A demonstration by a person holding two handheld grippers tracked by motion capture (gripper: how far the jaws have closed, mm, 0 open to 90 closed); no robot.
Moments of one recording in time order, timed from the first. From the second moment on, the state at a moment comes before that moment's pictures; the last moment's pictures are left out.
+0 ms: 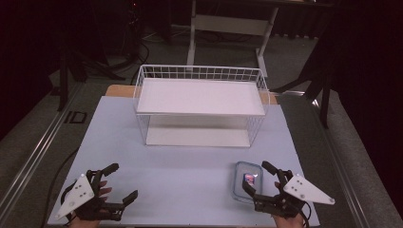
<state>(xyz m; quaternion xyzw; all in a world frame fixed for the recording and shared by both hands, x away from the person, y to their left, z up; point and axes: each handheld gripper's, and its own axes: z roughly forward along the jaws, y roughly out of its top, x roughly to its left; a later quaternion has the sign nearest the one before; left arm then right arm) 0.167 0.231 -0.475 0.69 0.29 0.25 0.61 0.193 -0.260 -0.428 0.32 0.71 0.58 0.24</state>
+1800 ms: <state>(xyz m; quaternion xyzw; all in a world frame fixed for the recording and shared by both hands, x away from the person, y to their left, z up) 0.176 0.212 -0.474 0.70 0.27 0.24 0.61 0.202 -0.288 -0.516 0.36 0.84 0.37 0.15</state>
